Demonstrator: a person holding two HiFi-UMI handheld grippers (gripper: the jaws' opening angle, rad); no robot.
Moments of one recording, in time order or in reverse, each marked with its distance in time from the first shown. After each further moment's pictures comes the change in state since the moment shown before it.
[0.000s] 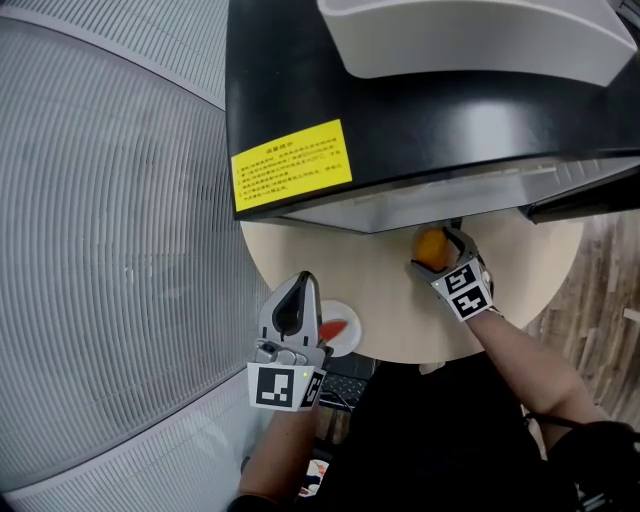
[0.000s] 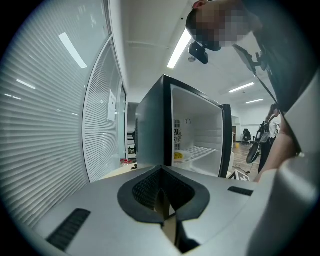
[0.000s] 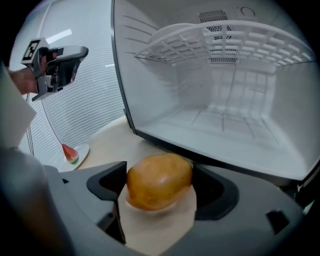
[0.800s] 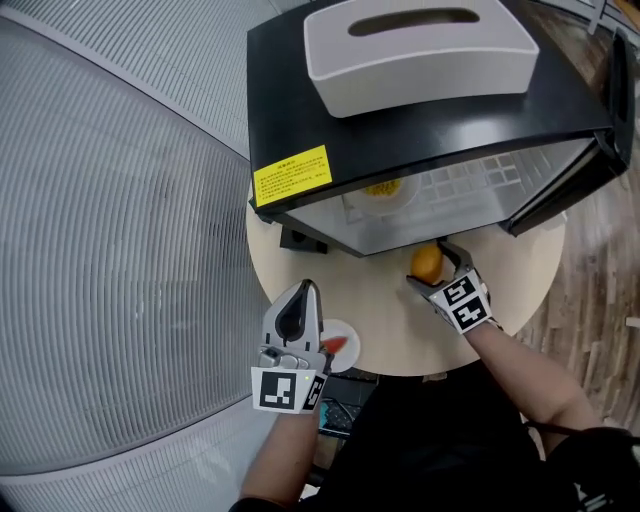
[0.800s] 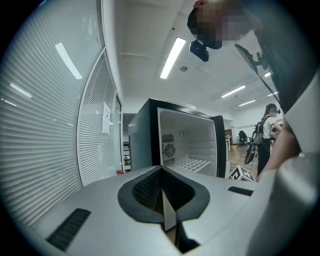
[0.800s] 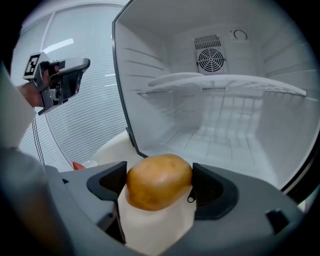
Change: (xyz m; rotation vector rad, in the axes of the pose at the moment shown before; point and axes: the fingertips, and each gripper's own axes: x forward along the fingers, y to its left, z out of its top) left arm -0.013 -0.025 0.052 0.055 -0.111 -0.036; right arm -0.060 0.000 0.046 0.026 -0.107 -0.017
